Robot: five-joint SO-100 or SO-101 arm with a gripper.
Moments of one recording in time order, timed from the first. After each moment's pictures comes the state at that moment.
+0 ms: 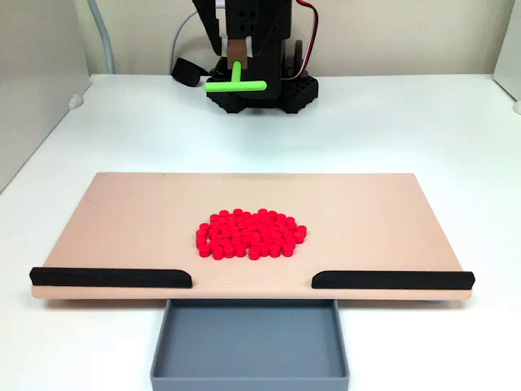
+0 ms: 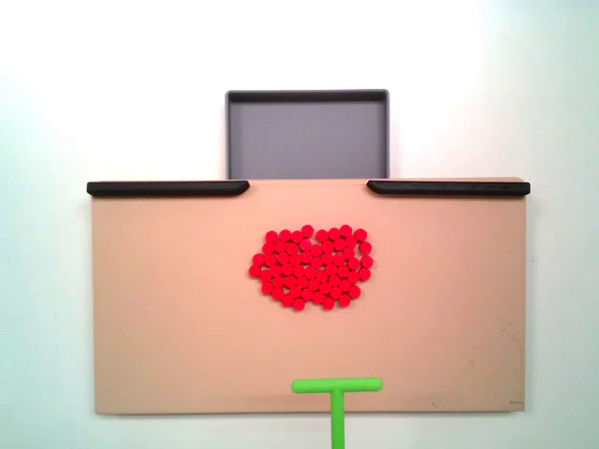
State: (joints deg) arm 6.5 113.3 100.6 95.4 -94.9
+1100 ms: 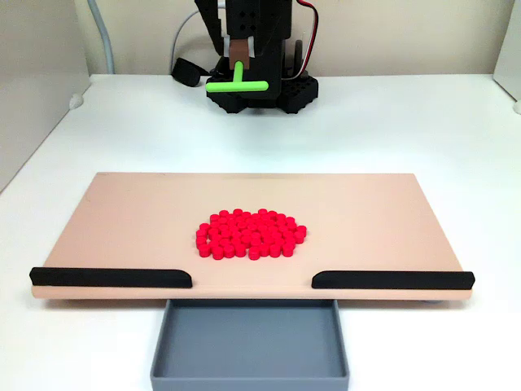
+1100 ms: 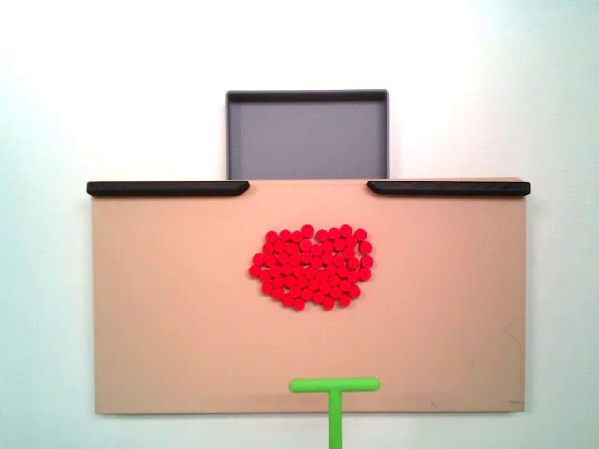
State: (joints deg) arm 6.0 113.3 100.6 95.4 -94.0
